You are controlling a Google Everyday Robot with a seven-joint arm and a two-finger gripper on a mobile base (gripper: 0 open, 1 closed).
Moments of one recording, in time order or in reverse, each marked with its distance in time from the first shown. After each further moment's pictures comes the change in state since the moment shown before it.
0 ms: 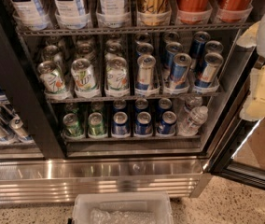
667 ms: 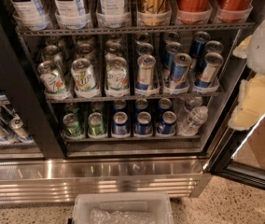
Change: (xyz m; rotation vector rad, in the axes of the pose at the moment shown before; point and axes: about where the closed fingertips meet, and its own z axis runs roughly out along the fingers) arm 0.000 0.008 0.021 0.011 0.000 0.052
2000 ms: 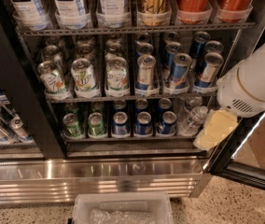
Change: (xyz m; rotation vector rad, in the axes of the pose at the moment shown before) arm -0.007 0.021 0.084 0.020 -0.070 0.179
